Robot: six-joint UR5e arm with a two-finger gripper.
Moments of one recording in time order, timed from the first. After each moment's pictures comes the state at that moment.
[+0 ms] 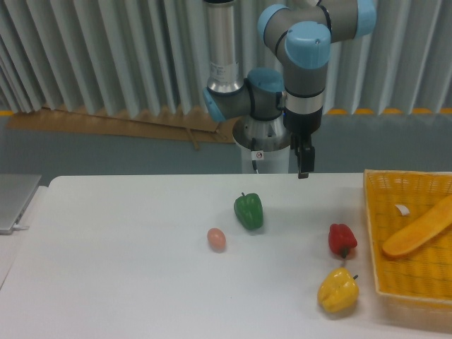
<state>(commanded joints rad) 2.51 -1.62 -1.56 -1.55 1.60 1.82</state>
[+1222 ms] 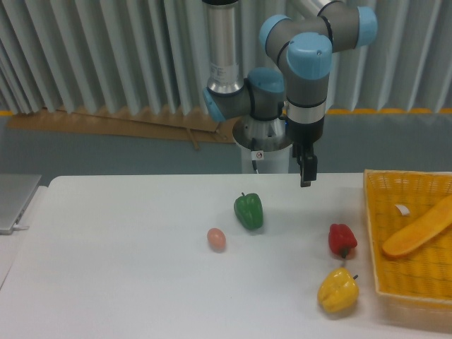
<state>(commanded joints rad) 2.51 -1.63 -1.57 -1.54 1.60 1.81</state>
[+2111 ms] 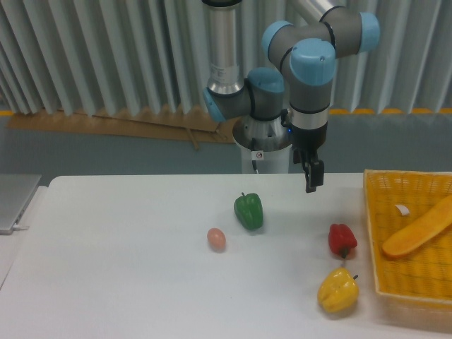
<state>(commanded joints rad) 2.53 -1.66 -1.58 -1.50 1.60 1.66</state>
